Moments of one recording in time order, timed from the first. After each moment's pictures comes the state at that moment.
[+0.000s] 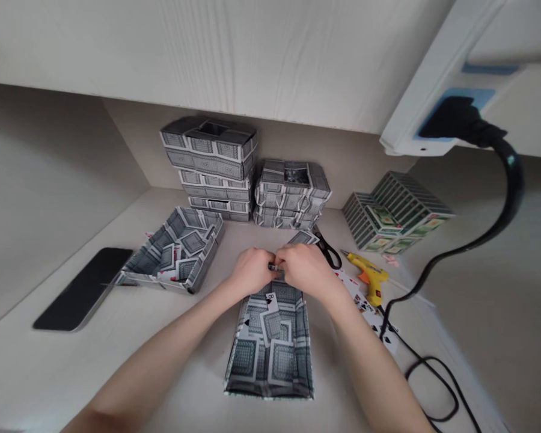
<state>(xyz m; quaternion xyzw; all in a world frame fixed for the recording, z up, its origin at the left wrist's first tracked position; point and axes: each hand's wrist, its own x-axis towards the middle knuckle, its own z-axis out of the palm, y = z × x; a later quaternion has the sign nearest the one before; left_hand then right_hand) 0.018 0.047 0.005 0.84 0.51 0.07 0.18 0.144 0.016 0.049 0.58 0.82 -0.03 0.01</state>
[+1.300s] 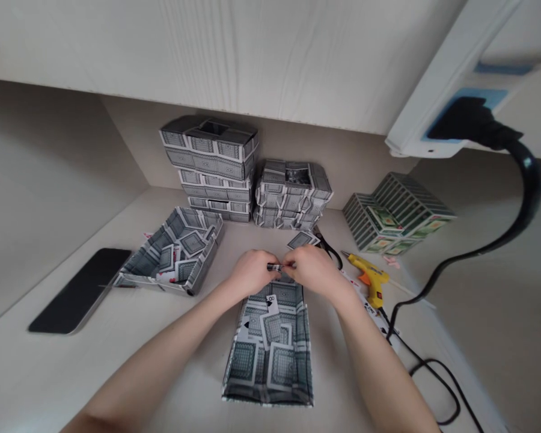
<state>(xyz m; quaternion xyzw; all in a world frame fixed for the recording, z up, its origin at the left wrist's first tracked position) 0.012 0.052 -0.002 0.85 0.46 0.12 0.22 0.160 0.021 0.037 0.60 0.80 -0.07 -0.01</state>
